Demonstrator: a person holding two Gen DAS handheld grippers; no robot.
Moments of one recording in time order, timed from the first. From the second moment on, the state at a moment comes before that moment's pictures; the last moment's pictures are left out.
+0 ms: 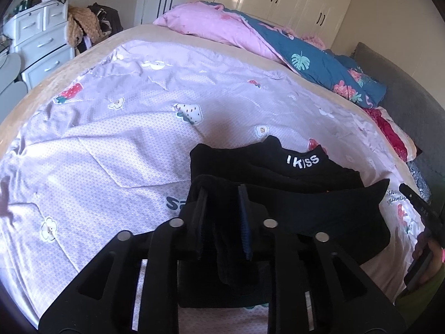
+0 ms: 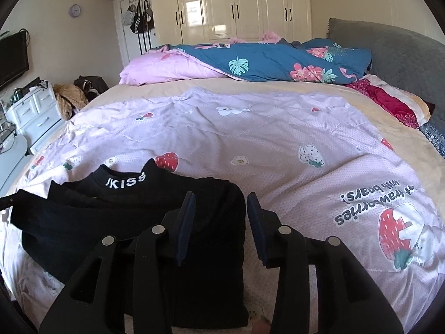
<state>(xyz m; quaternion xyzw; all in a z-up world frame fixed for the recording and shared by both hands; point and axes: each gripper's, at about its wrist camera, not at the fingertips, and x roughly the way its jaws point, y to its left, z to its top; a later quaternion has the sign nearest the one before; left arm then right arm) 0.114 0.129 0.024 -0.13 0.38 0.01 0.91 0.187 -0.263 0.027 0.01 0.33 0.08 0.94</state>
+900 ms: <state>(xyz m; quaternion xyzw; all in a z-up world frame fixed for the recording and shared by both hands) 0.063 0.082 -0.023 -0.03 0.44 -0.02 0.90 0.149 -0.213 -0.019 -0.03 0.41 0.14 0.90</state>
